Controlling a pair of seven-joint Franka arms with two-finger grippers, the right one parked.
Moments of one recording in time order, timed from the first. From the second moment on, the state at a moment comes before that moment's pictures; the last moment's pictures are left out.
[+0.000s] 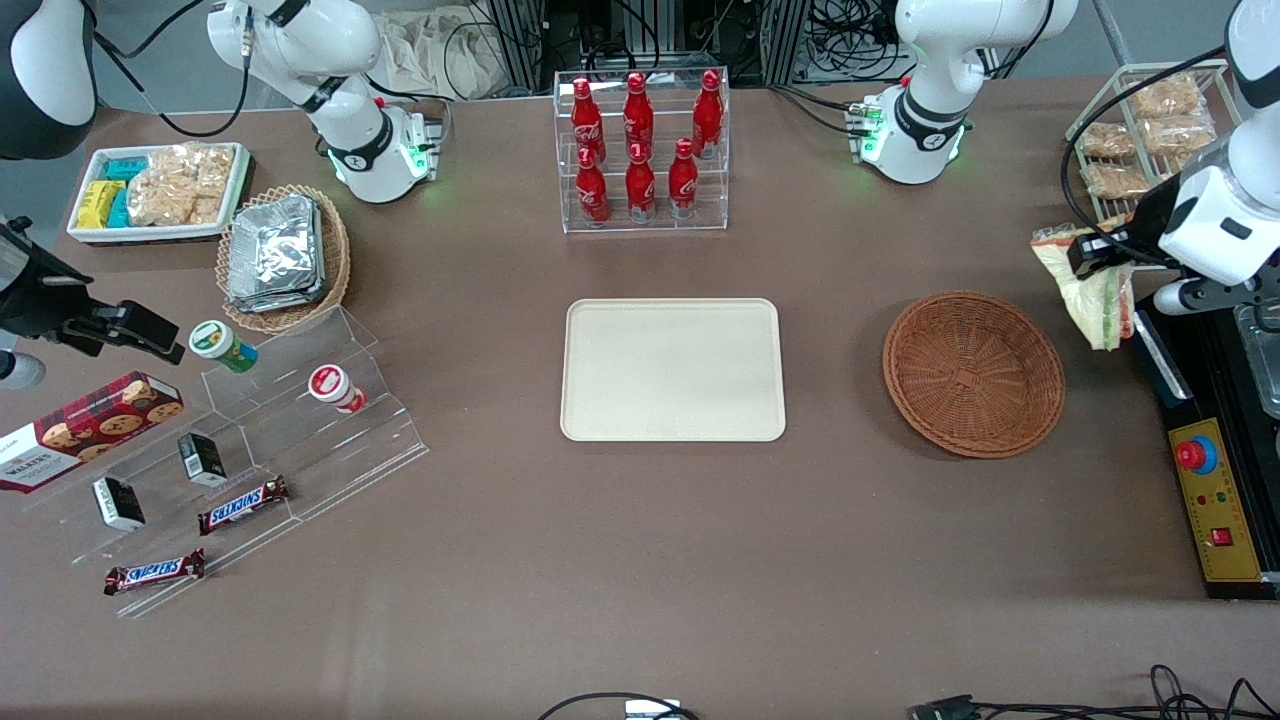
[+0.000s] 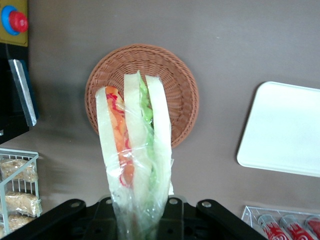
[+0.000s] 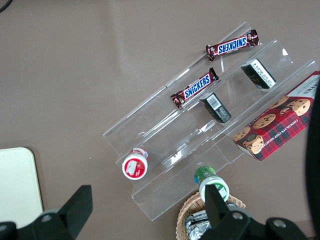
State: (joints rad) arm 0.00 -0.06 -0.05 -1.72 -0.03 1.49 -0.17
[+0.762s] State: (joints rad) arm -0.04 0.28 -0.71 -1.48 0.17 1.50 -0.65
